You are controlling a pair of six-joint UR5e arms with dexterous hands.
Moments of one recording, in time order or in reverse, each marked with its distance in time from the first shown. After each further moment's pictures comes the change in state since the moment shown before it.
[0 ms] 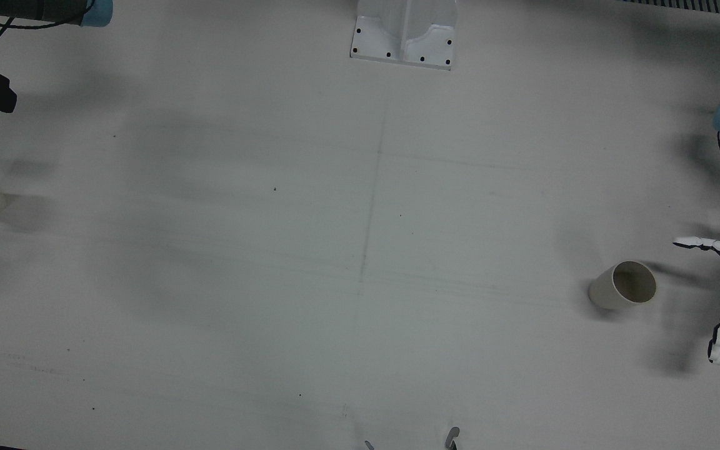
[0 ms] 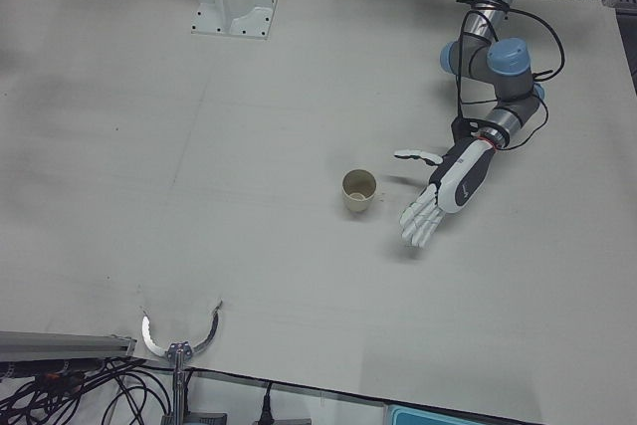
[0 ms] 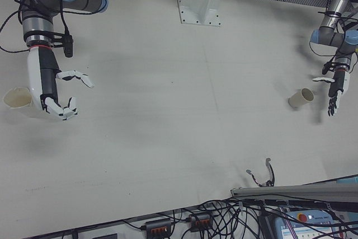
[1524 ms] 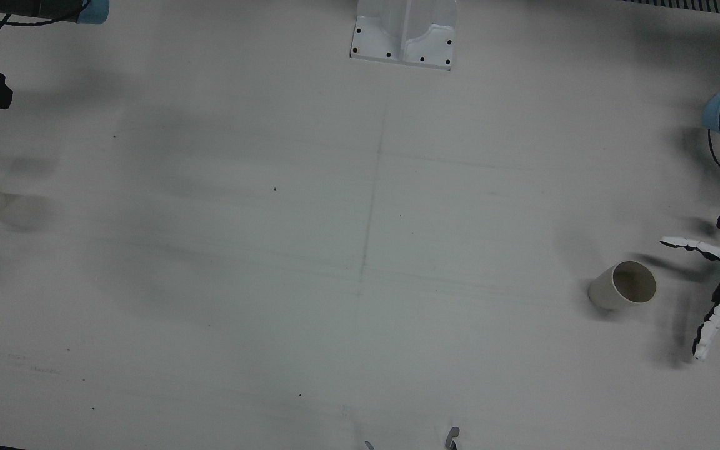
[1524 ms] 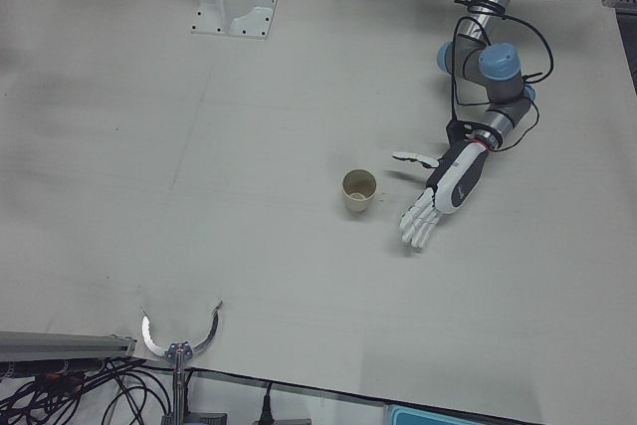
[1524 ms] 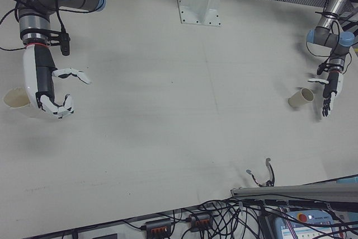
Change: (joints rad) left arm 0.060 -0.004 0.034 0.012 -0.070 -0.005; right arm 0.005 -0.020 0.005 0.017 0.001 0.009
